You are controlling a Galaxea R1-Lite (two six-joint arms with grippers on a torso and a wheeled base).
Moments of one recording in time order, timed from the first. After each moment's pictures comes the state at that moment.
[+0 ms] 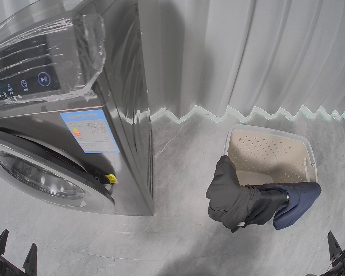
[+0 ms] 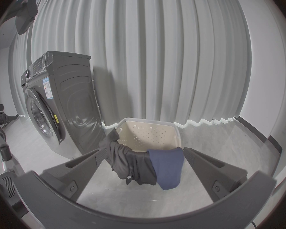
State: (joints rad) left arm 0.00 0.02 -0.02 0.01 0.01 -0.03; right arm 0.00 0.02 -0.02 0.00 0.02 -0.01
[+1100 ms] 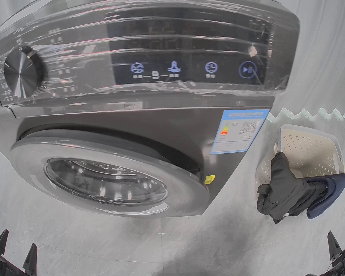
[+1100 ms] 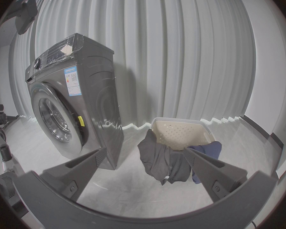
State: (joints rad) left arm 0.00 0.02 -0.02 0.01 0.01 -0.03; right arm 0.00 0.02 -0.02 0.00 0.02 -0.01
